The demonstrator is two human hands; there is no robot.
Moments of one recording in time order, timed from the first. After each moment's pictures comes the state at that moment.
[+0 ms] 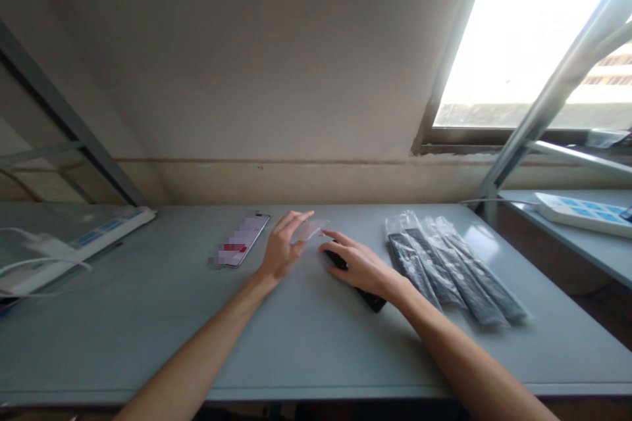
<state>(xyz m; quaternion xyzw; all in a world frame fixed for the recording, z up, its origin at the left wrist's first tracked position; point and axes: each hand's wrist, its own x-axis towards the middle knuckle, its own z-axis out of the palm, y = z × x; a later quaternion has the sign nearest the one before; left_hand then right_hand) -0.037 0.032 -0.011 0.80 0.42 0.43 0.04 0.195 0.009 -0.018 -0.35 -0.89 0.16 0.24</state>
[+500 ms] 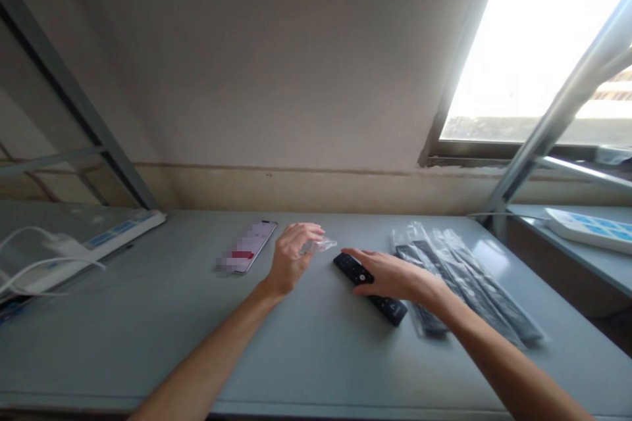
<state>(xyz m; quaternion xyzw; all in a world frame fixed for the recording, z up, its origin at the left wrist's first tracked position) -0.035 0.023 -0.002 0.80 0.30 0.51 -0.04 0.224 0.005 0.021 -0.43 -0.88 0.20 0.03</state>
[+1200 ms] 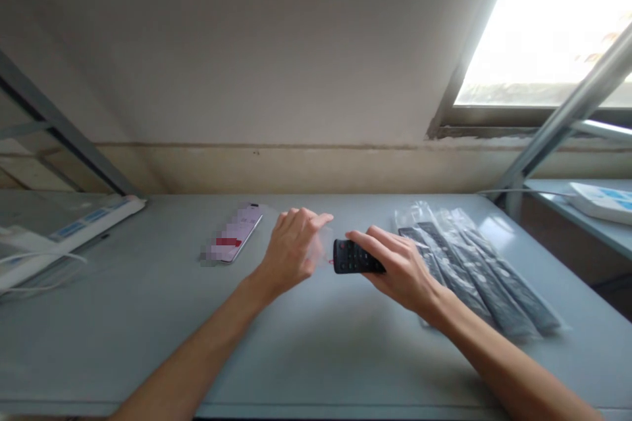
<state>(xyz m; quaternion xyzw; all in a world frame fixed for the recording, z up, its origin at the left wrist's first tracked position) -0.026 0.010 0.007 0.86 0.34 0.34 -0.17 0.229 -0.014 0.001 -0.31 -0.88 -0.07 0.35</state>
